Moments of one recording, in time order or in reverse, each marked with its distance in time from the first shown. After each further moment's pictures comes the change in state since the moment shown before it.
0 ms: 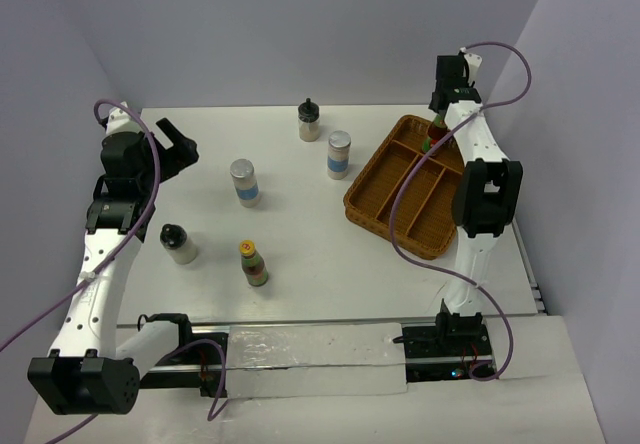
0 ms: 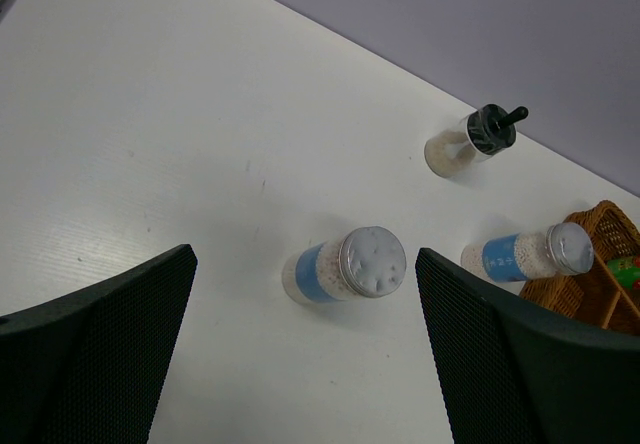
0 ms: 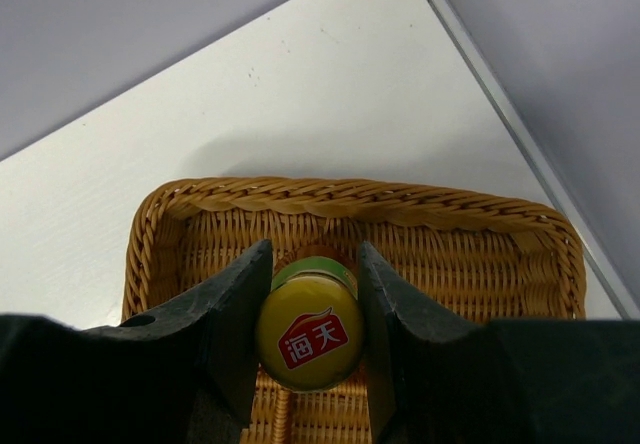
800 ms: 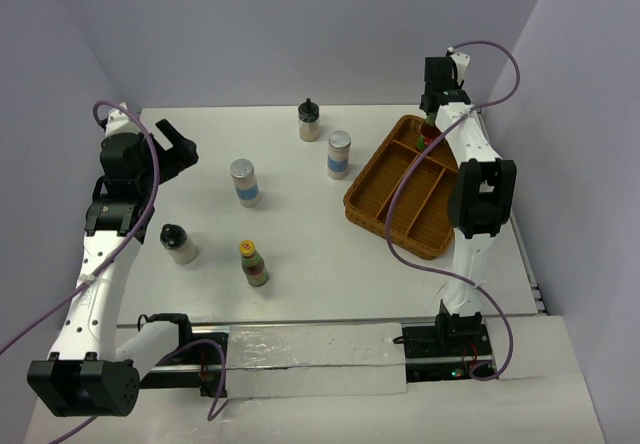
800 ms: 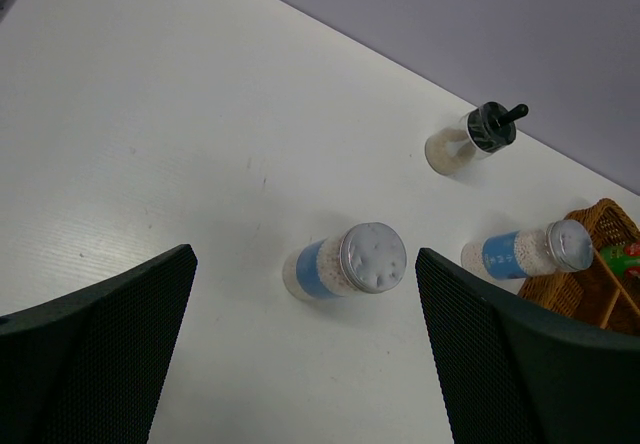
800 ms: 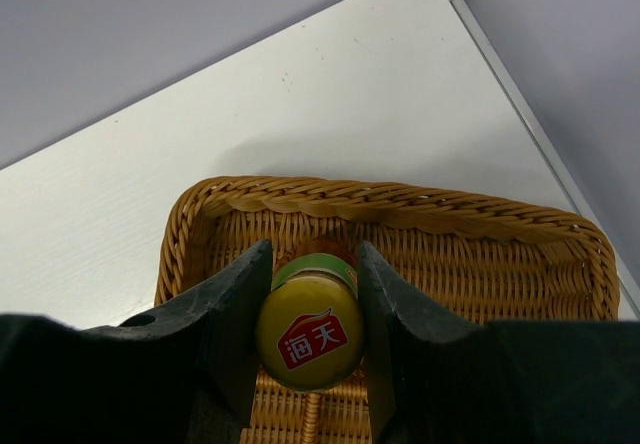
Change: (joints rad) left arm 0.000 -0.011 0.000 -0.014 0.000 -0.001; right arm 0.052 0.003 -0.031 0.069 0.032 -0.016
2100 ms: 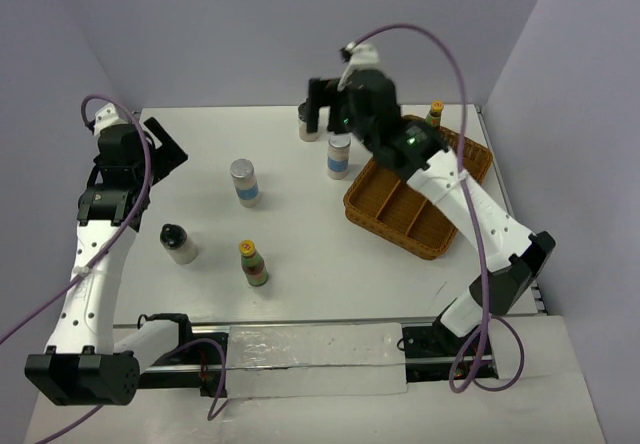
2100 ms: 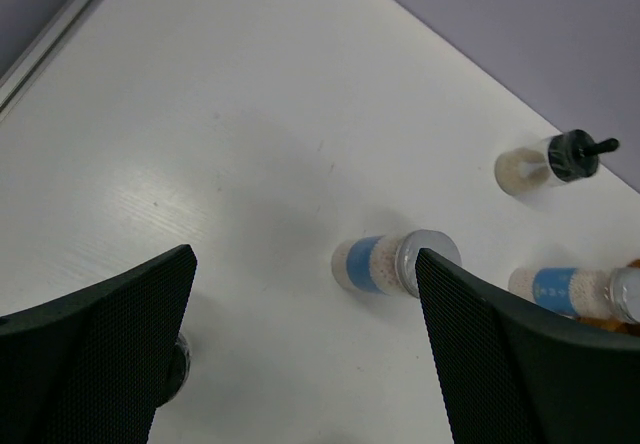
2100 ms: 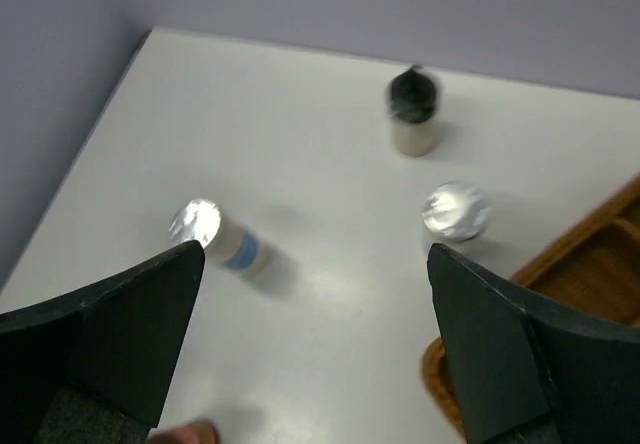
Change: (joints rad) left arm 0.000 0.043 0.127 -0.218 -0.162 -0.057; right arm 0.613 -0.557 -0.126 -0.094 -0.142 0.017
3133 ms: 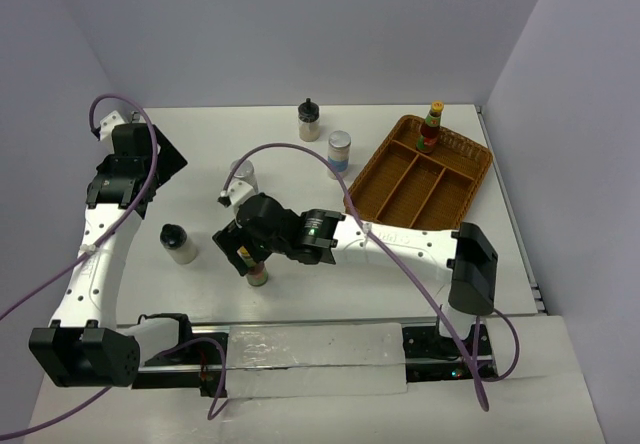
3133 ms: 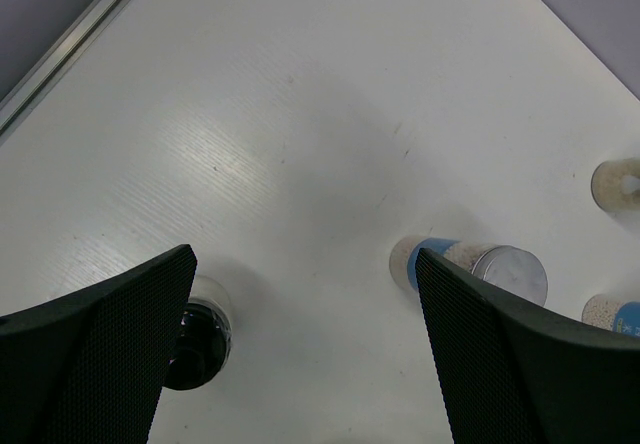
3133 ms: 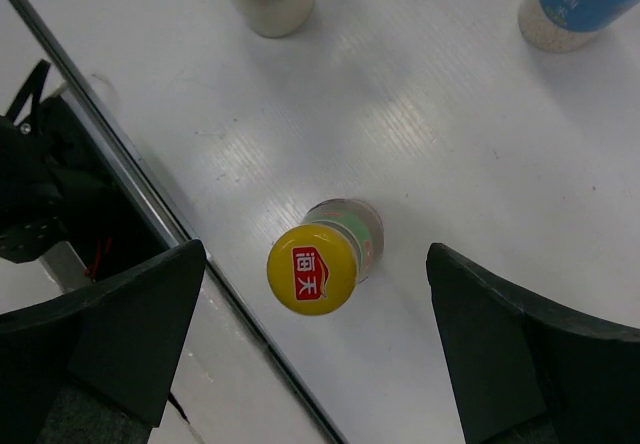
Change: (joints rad) left arm 0.000 0.107 0.018 -0.109 -0.138 -0.058; right arm 0.582 0.130 -0.329 0.100 -0.135 0.000
